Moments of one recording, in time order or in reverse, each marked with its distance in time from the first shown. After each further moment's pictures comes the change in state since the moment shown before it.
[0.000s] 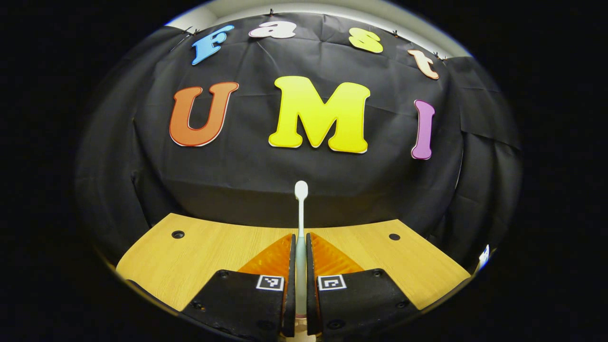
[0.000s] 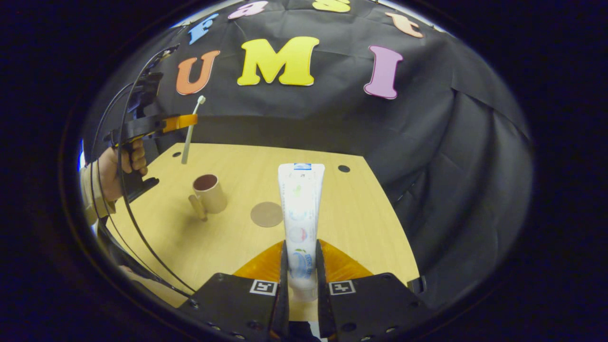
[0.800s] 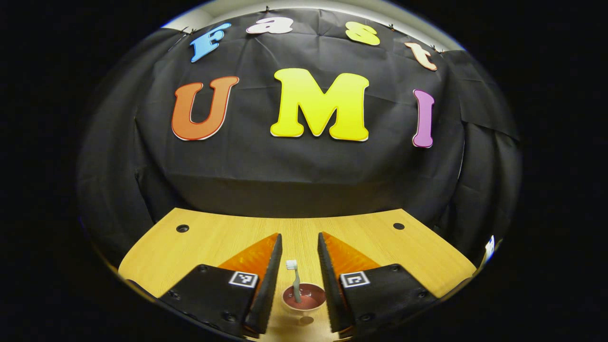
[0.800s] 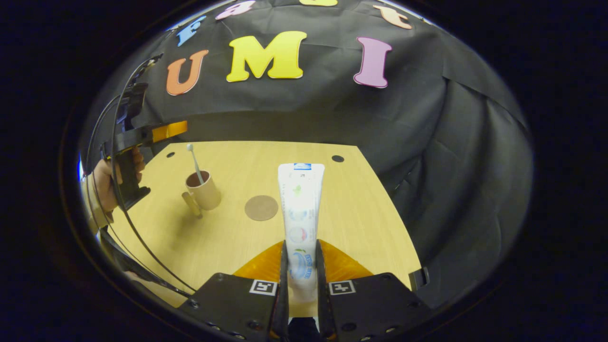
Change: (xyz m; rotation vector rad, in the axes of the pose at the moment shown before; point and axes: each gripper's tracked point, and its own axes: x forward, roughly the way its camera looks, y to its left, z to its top) left arm -0.011 0.004 -0.020 0.052 0.030 0.020; right arm 0.002 -0.006 -0.009 0.028 0.030 -0.002
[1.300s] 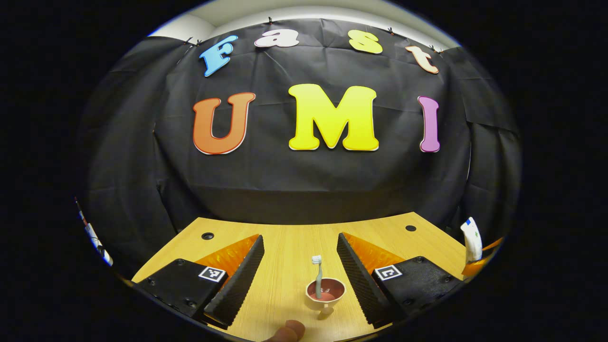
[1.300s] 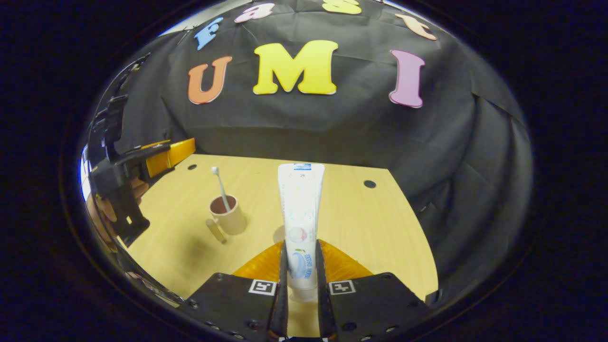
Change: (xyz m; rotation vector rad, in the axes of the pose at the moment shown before) left arm -0.053 0.042 0.012 0.006 -0.028 0.120; right arm 0.043 0.097 0.085 -0.067 -0.121 0.185
